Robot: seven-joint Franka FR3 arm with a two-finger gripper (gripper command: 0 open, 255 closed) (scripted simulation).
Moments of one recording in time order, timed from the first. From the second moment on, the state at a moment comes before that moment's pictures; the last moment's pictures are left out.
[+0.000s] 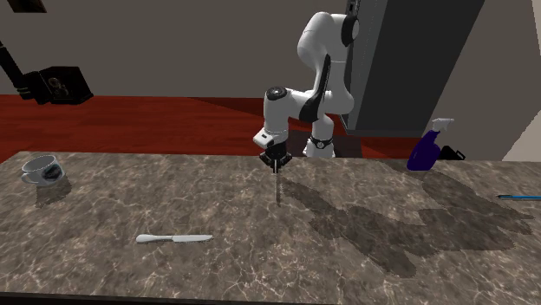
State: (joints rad) arm -0.04 -0.20 -0.36 -2.49 -0.12 2.26 -0.51
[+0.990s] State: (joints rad) arm -0.04 -0.31 -0.33 -2.39 -0.14 2.04 -0.49
